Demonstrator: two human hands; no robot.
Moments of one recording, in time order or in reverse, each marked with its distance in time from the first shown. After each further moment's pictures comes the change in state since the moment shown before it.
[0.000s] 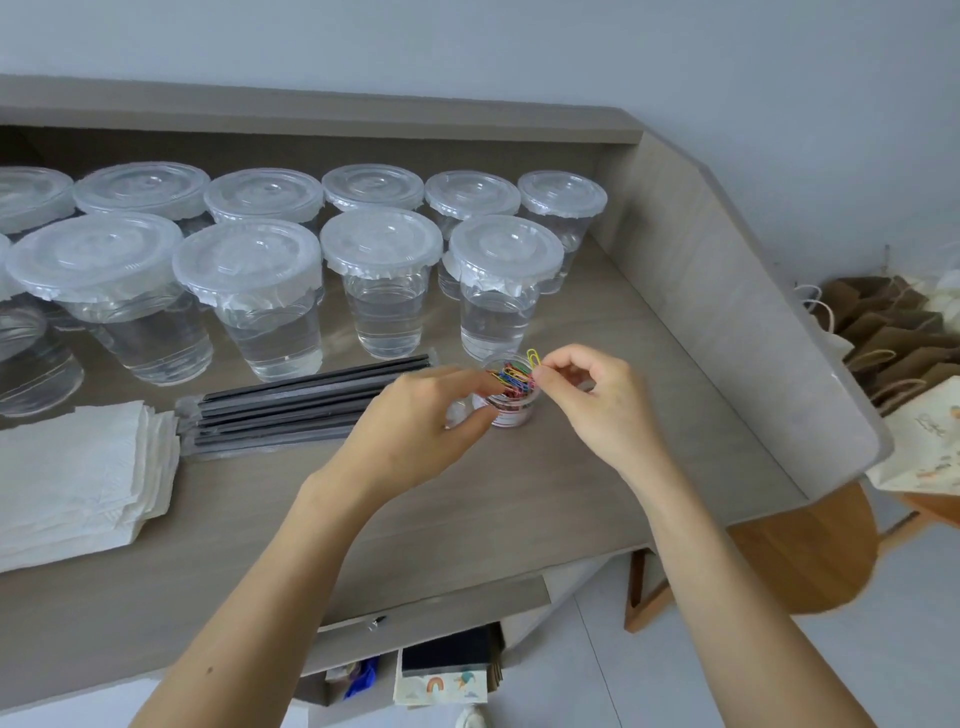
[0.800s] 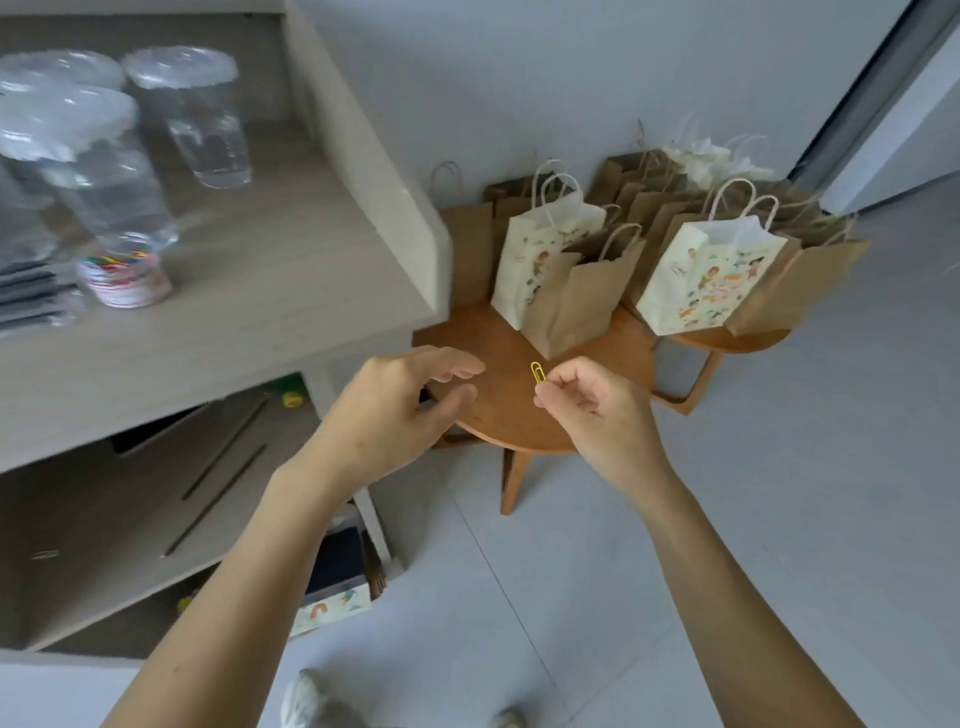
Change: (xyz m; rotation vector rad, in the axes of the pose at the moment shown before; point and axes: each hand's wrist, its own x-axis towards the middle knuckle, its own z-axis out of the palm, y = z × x) left_hand -0.047 0.217 0.193 -0.080 -0.181 0.244; right_hand -0.211 0.136 -0.239 0.025 0.167 0.218
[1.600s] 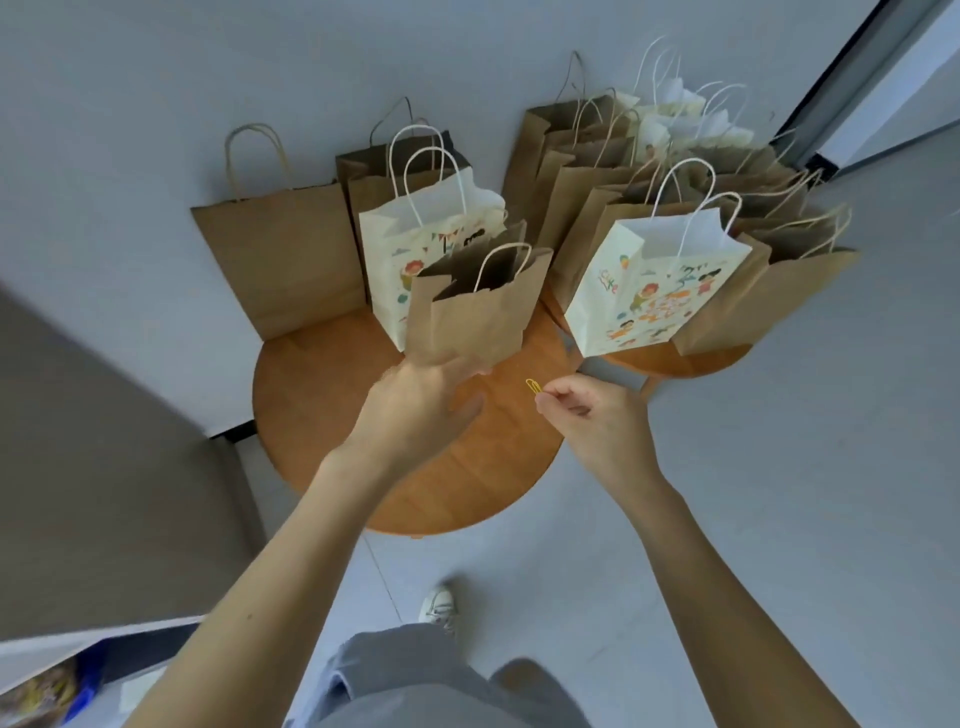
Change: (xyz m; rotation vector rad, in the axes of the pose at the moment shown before) left_hand 0.296 0.009 0.236 0.154 -0.101 -0.062; right_hand 0.222 0.205 -0.180 -0.245 0.011 0.094
